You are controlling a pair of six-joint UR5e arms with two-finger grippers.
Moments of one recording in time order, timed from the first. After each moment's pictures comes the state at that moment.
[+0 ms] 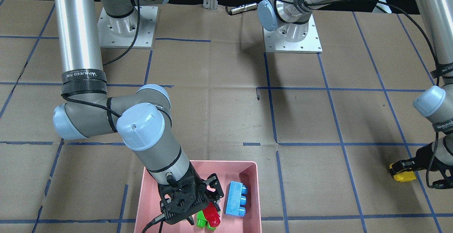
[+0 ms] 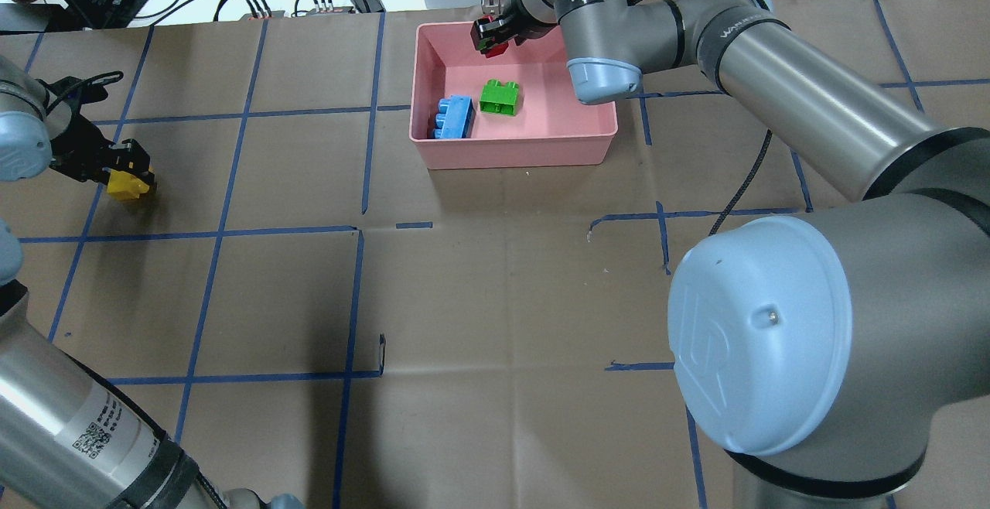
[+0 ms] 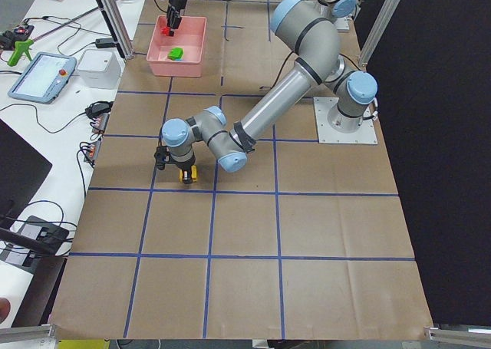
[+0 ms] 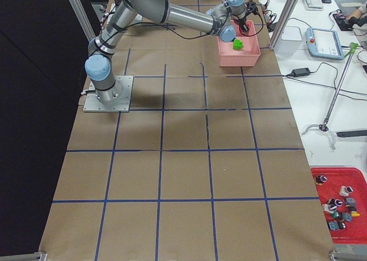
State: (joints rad) left arm -0.97 -2.26 -1.46 -1.00 1.53 0.50; right arm 1.77 -0.86 1.27 -2.48 -1.29 -0.10
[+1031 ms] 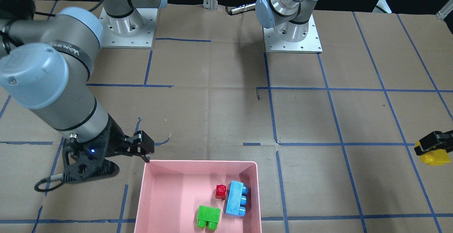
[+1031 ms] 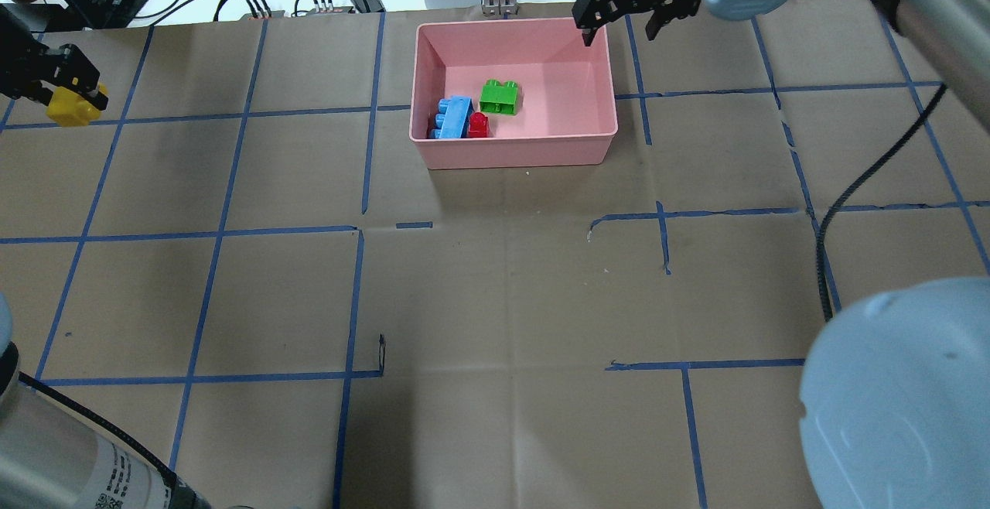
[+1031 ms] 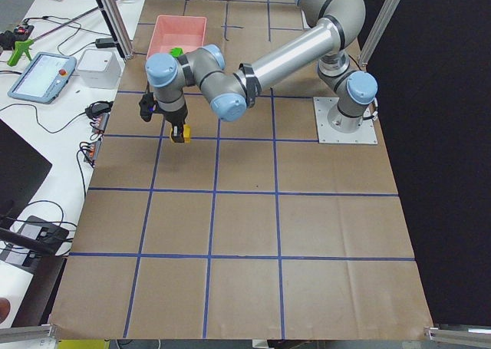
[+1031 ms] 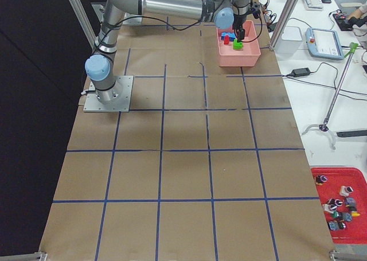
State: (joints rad) left arm -1.09 -2.04 -1.19 -1.50 1.51 0.47; right arm 1.61 -1.16 1.27 -1.74 -1.47 -0.11
